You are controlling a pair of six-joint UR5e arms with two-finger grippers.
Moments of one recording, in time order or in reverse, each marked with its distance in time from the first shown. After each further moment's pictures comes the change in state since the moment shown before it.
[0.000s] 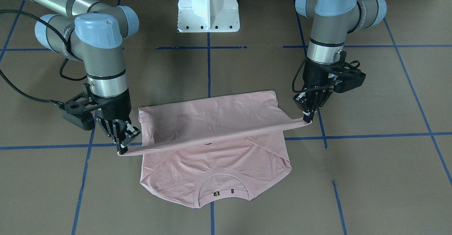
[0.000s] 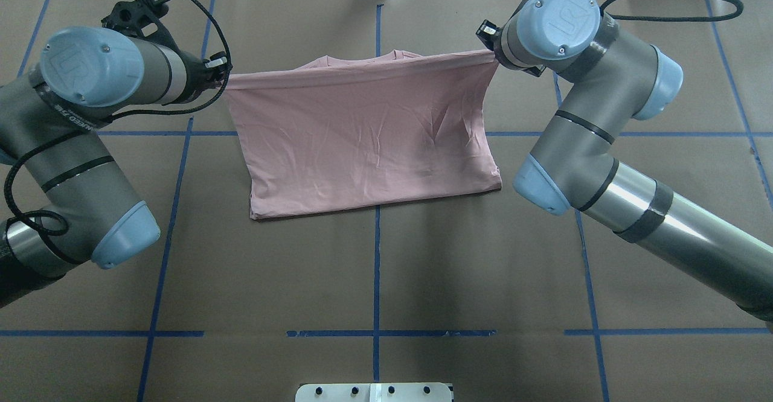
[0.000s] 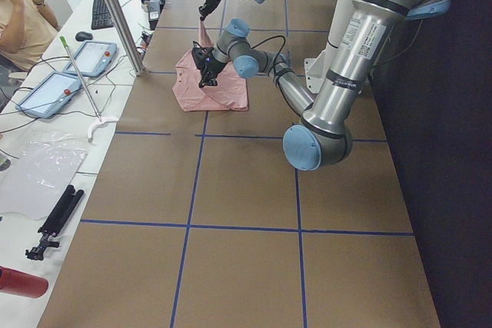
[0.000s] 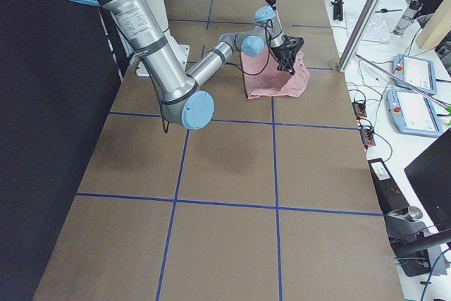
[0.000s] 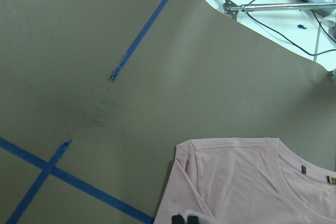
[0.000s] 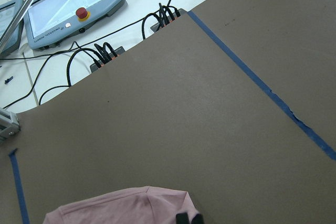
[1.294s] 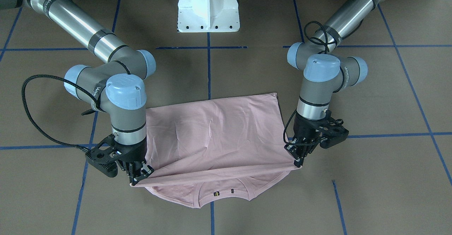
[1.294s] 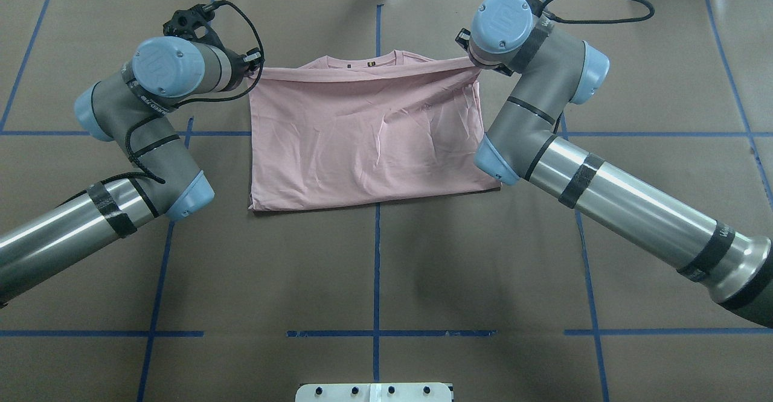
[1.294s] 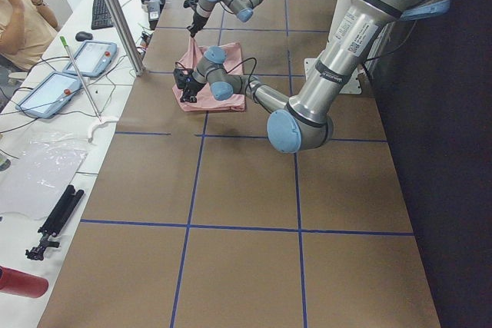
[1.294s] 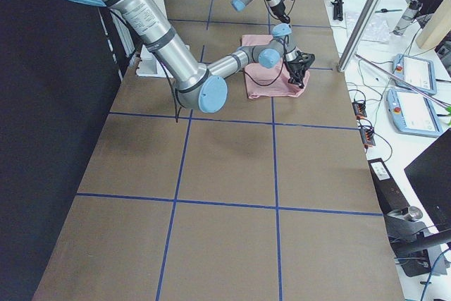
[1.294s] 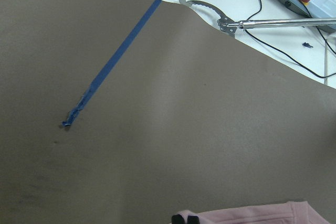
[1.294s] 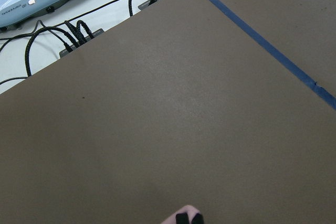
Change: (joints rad) left arm -0.001 -0.170 0.519 -0.410 0.021 0.000; right arm -0.010 0.148 -0.373 0.137 0.008 -0.002
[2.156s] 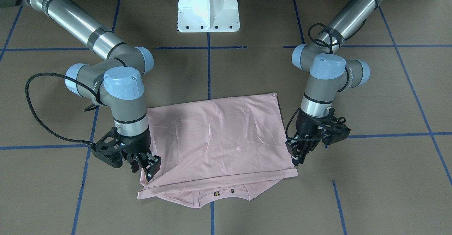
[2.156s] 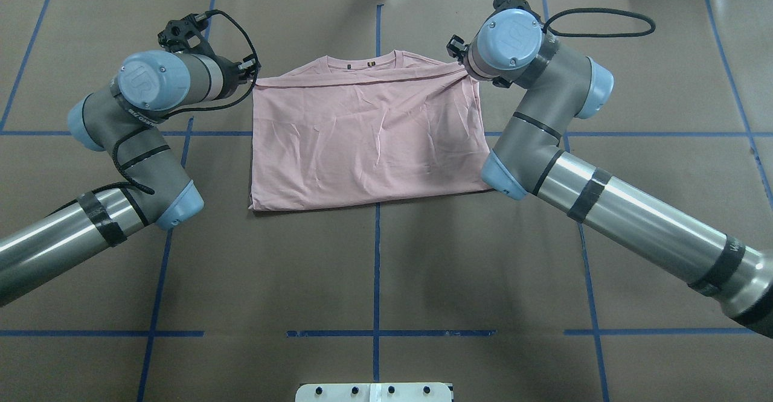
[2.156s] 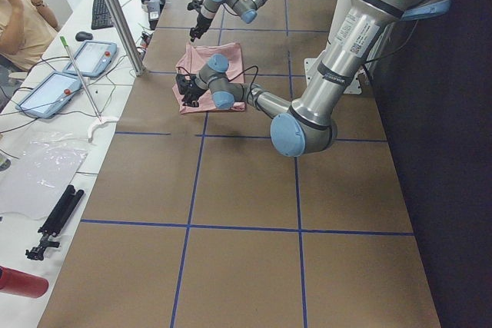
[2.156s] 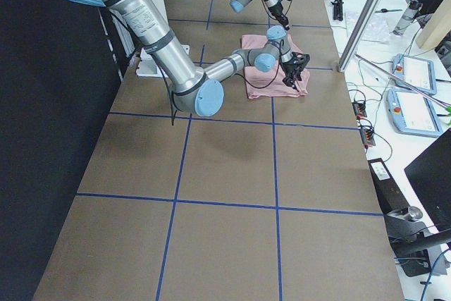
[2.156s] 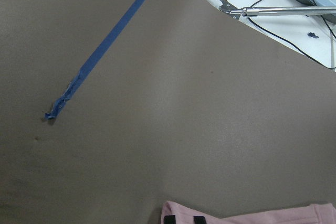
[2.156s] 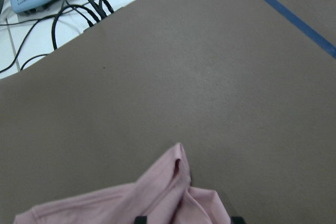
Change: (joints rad) left arm 0.007 0.065 -0.051 -0.106 -0.005 -0.002; right arm -0.033 -0.109 0.137 0.093 0.030 0.019
